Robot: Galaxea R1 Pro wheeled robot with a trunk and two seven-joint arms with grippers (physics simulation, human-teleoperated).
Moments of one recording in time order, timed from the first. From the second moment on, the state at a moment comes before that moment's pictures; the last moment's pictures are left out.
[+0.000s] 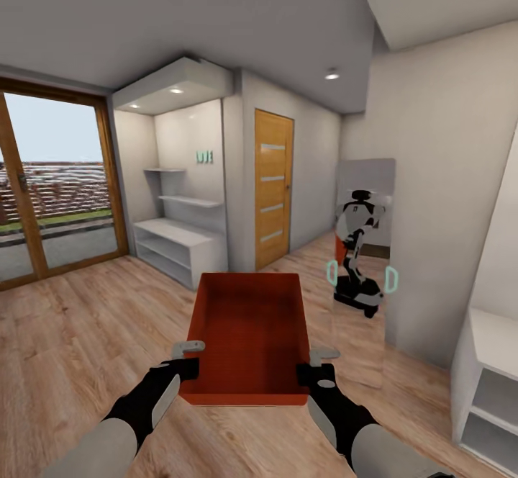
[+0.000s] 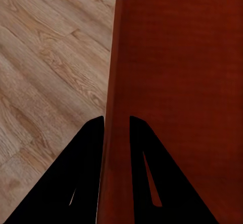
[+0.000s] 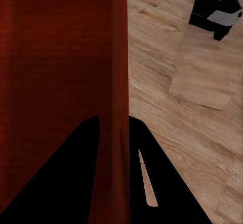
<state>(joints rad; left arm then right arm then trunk) -0.63 -0.02 -0.09 -0.50 0.18 0.30 0.11 -0.65 0.14 0.26 -0.33 -0.18 0.01 -0.27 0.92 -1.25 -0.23</state>
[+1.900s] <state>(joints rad) -0.63 -0.02 -0.09 -0.50 0.18 0.30 0.11 -0.65 0.14 0.27 -0.34 -0.18 0.03 -0.28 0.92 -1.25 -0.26</state>
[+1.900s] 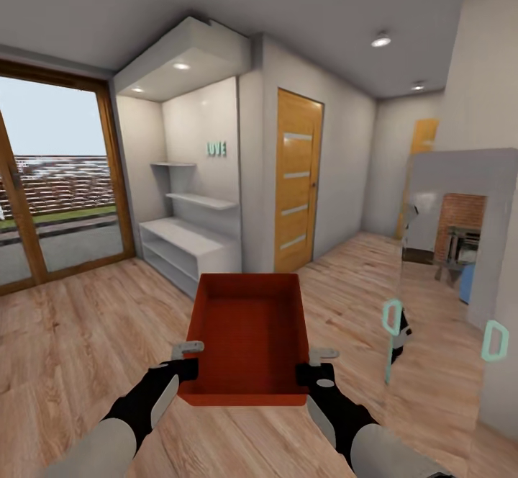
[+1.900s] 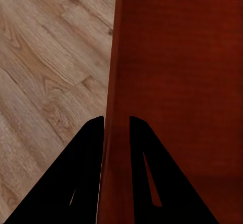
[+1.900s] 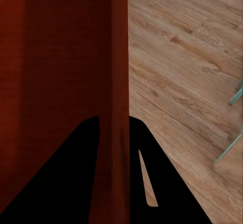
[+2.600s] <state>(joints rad) -0.63 -0.02 -0.09 -0.50 0.18 0.30 0.11 -0.65 0.14 0.26 -0.33 -0.18 0.02 -0.28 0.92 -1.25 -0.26</state>
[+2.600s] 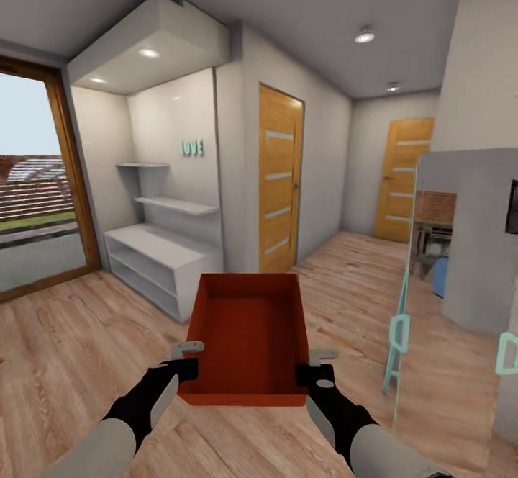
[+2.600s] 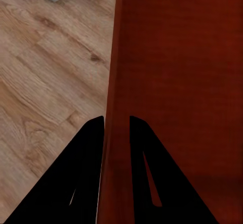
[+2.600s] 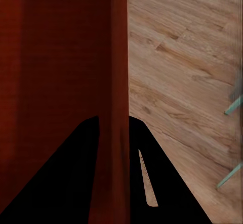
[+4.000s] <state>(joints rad) -0.63 -0.02 -0.09 -0.50 0.18 0.30 0.10 -0.65 0.14 0.26 -0.33 -0.18 0.02 -0.28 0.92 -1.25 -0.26</state>
